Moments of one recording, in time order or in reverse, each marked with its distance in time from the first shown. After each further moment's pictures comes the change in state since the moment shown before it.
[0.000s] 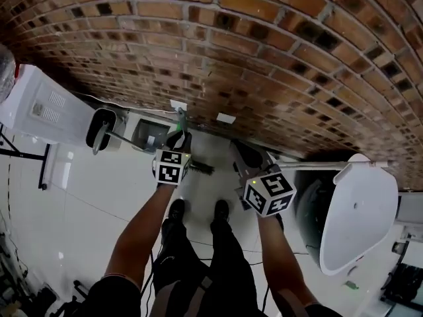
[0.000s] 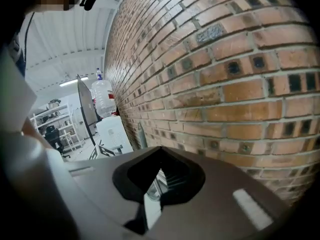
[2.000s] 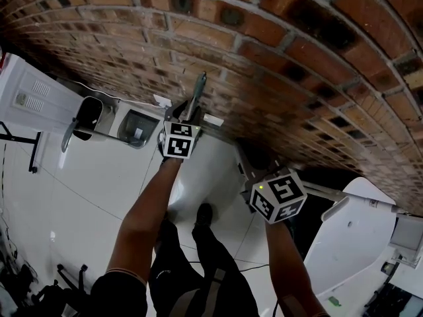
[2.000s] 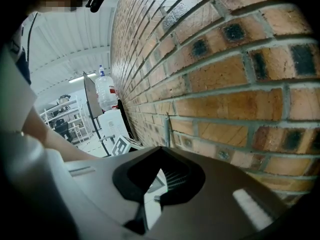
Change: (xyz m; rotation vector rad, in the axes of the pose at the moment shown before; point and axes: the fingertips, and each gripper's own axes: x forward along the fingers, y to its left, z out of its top) left arm 0.153 -0.022 0.047 0.034 -0.042 0.133; right arm 0.008 -0.116 -0.012 -0.055 0.056 0.096
